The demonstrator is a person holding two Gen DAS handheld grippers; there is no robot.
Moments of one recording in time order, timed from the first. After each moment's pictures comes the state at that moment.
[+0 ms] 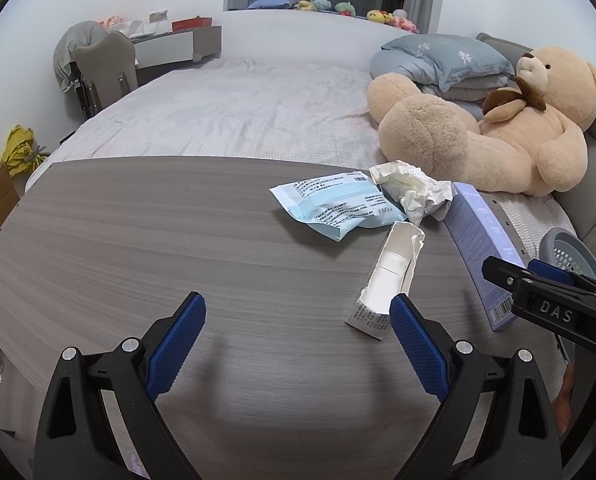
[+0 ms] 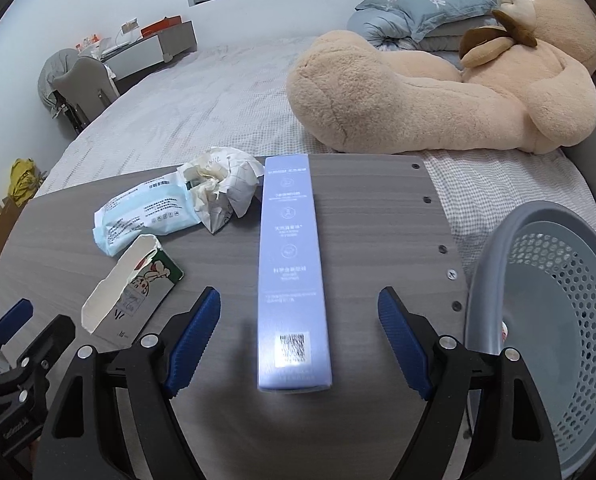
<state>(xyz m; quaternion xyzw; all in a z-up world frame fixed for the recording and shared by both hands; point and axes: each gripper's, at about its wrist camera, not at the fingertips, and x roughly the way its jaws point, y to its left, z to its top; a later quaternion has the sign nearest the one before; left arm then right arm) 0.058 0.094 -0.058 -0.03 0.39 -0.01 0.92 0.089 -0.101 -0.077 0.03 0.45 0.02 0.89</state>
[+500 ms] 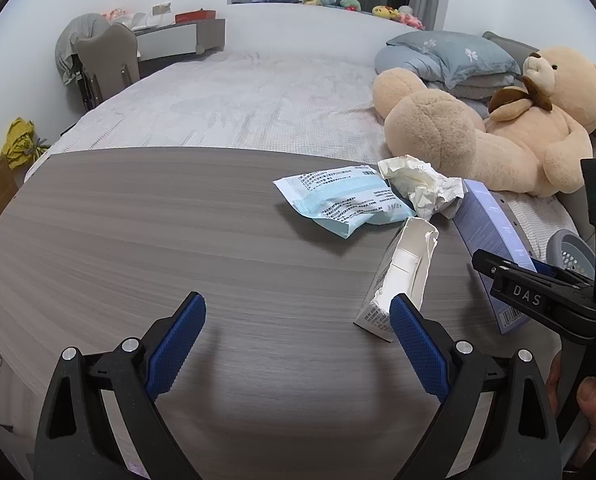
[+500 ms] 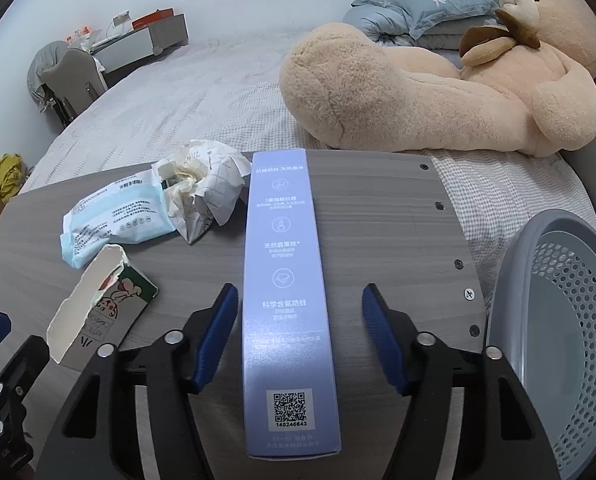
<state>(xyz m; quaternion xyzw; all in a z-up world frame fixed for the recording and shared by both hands) 0.065 0.095 -0.067 -0.04 0.40 -0.01 0.91 0.114 -0.094 -0.096 0.02 0.45 0.00 0.89</state>
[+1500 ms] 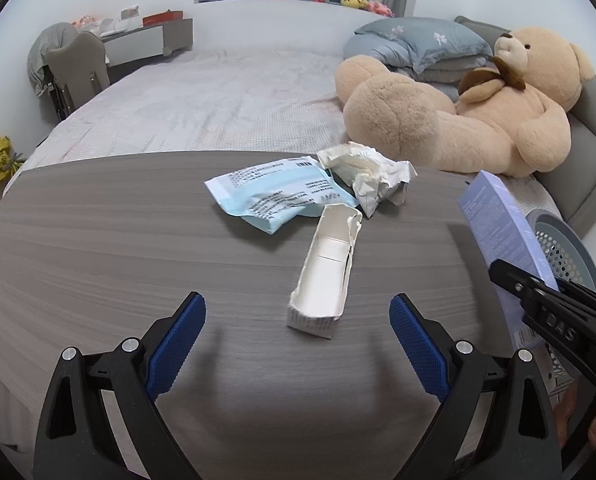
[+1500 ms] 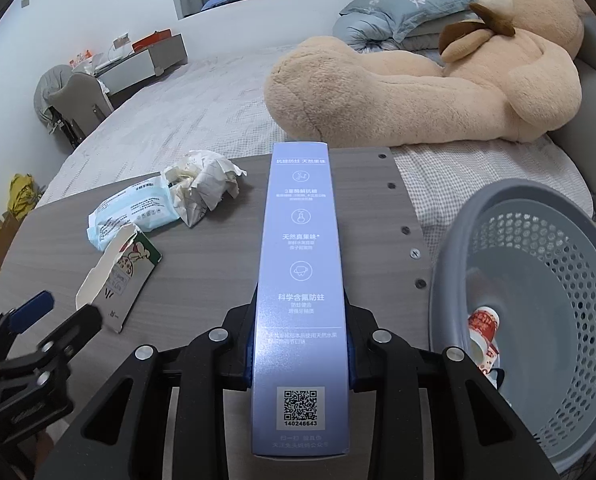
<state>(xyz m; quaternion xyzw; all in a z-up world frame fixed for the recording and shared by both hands) 0.070 0.053 -0.065 -0.02 0.41 -0.05 0.91 0.061 -0.130 -0.076 0.06 0.43 0.01 0.90</state>
